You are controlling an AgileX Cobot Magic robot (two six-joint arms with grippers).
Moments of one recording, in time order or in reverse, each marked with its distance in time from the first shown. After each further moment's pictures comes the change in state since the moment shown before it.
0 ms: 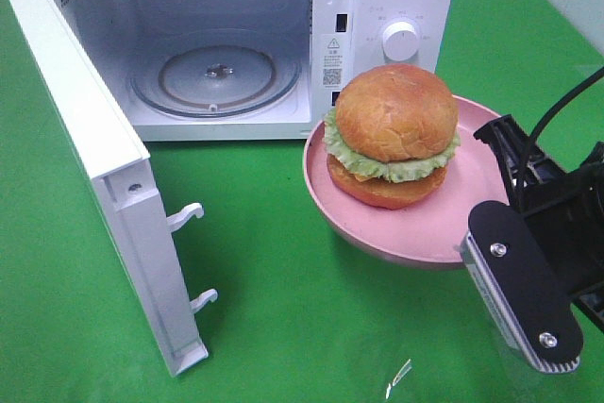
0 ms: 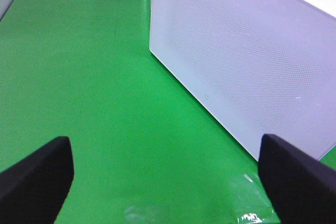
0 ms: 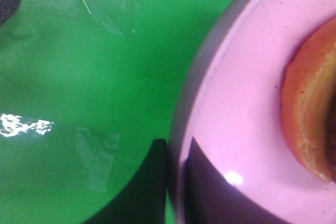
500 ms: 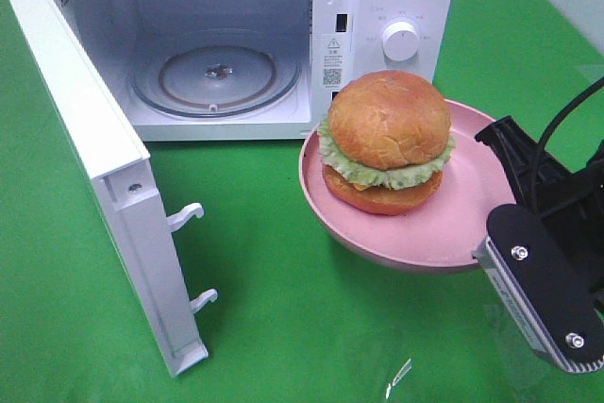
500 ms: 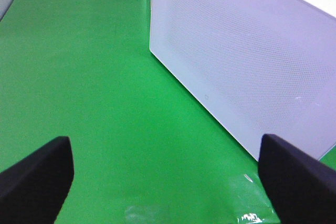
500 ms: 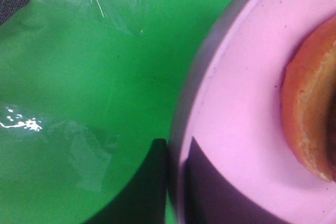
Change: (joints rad) left arm 0.000 0.000 0.000 0.000 0.000 0.000; right arm -0.088 0.002 0.000 0.165 0.001 -0.285
